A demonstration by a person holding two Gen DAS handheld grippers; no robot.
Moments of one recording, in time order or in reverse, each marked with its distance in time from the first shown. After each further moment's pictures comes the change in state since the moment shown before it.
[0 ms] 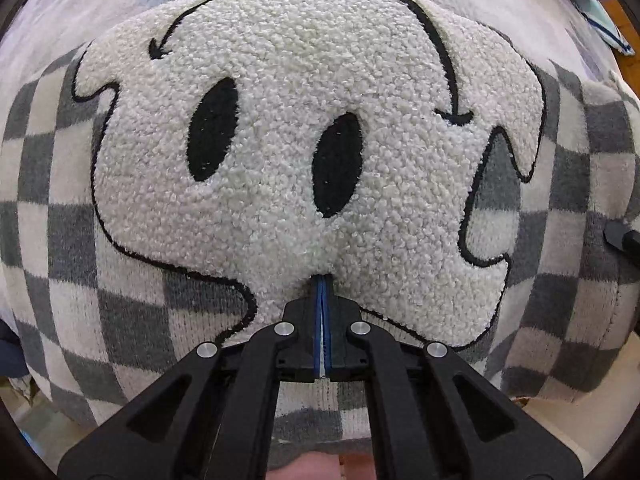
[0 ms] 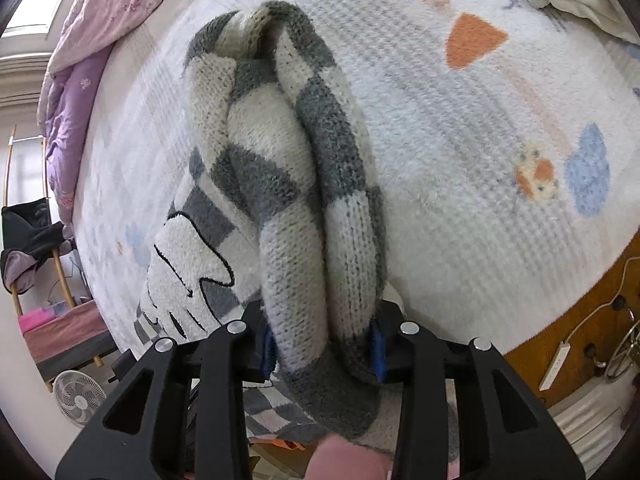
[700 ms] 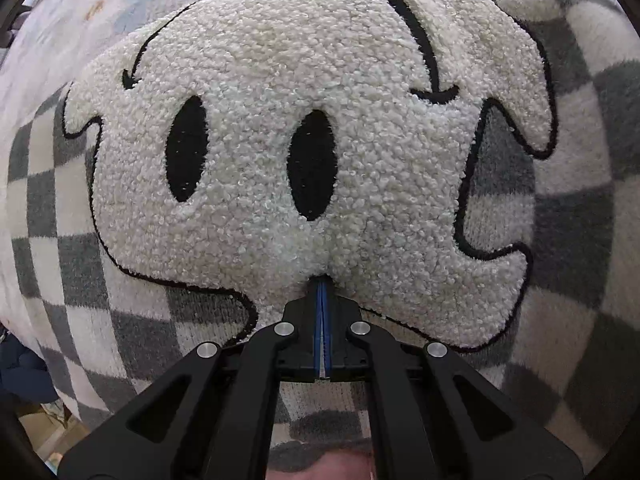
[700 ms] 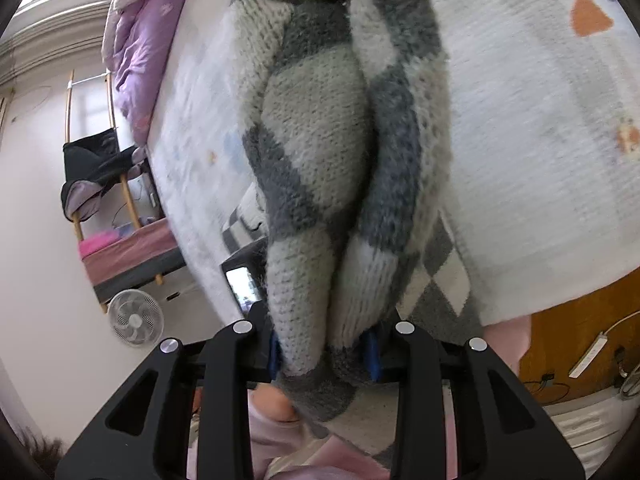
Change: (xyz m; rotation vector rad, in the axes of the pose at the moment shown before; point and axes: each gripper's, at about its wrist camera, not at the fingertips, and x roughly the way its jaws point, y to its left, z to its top) left arm 0.028 -0.004 0.063 0.102 0.005 0.093; right arm -0.014 0.084 -0.036 -0.116 0.278 0.284
